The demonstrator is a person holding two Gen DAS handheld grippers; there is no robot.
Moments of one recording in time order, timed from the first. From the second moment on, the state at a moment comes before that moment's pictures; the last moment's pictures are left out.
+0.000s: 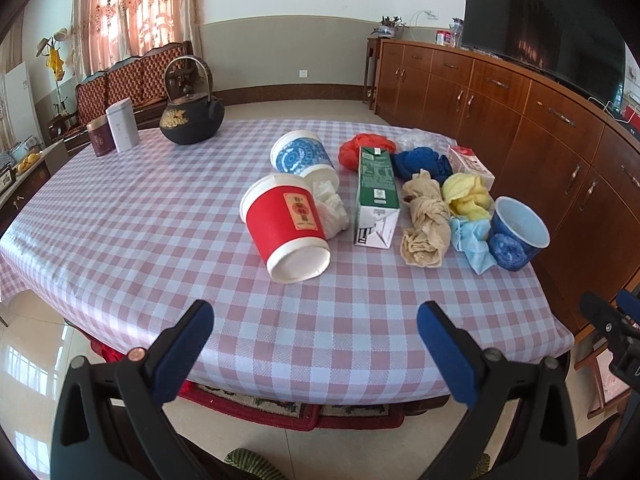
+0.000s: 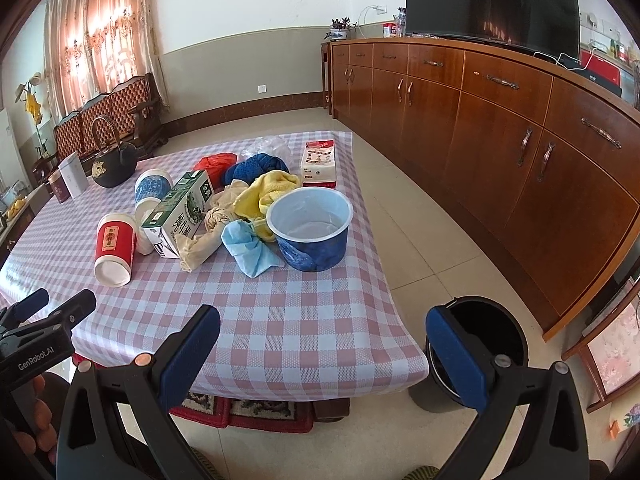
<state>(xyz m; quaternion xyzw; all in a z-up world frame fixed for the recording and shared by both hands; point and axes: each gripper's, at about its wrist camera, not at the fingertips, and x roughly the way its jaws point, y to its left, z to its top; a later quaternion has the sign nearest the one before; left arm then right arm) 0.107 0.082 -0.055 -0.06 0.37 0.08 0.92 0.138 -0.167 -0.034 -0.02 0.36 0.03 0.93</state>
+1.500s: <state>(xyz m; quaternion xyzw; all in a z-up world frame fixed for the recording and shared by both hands) 0.195 0.124 -0.102 -0.12 0.40 0.06 0.91 0.276 -0.151 -0.090 -0.03 0.38 0.06 0.92</state>
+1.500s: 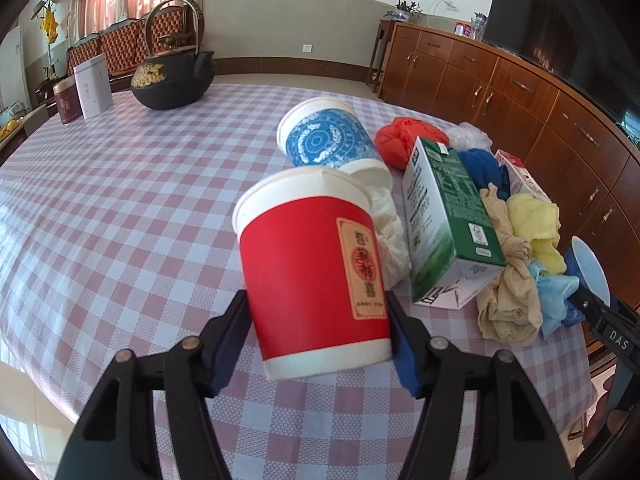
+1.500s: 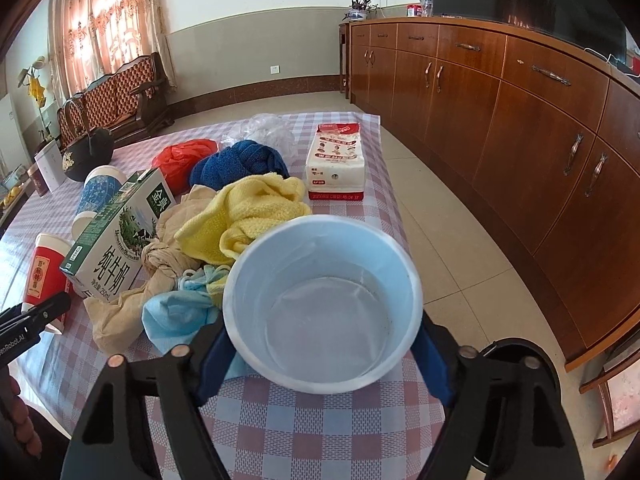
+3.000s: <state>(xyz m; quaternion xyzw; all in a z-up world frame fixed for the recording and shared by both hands) 0.174 -0.121 -0.047 -0.06 0.40 -0.21 0.89 0.168 -0.376 -0.060 0.07 0.35 -0.07 0.93</state>
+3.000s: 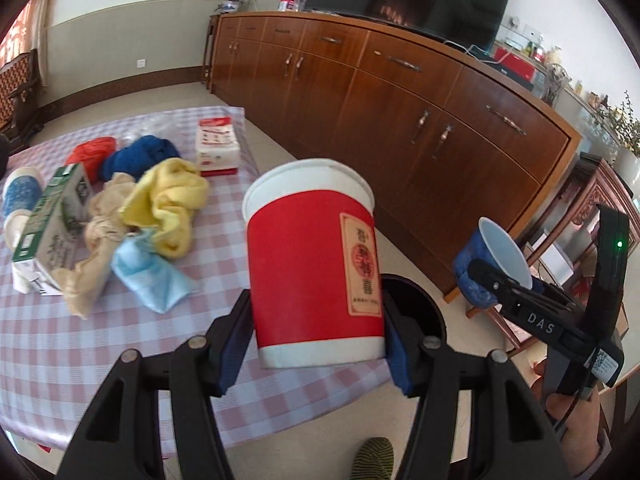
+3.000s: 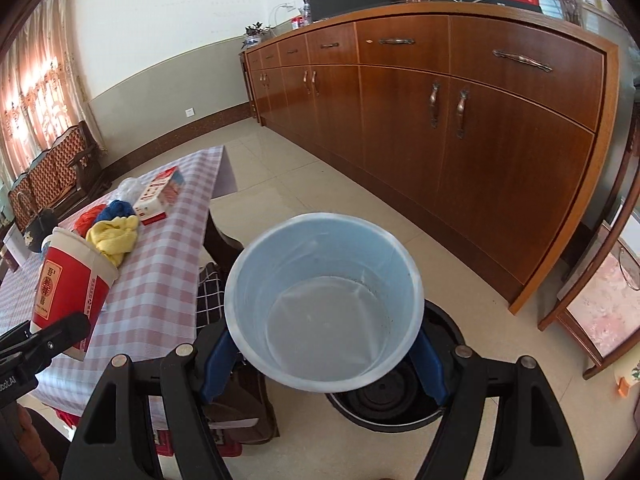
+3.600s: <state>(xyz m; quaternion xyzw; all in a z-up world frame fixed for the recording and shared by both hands) 0.207 -0.268 -0.121 -0.01 0.48 -0.27 0.84 0.191 -0.494 -0.158 0.13 0.47 -0.11 0.87</state>
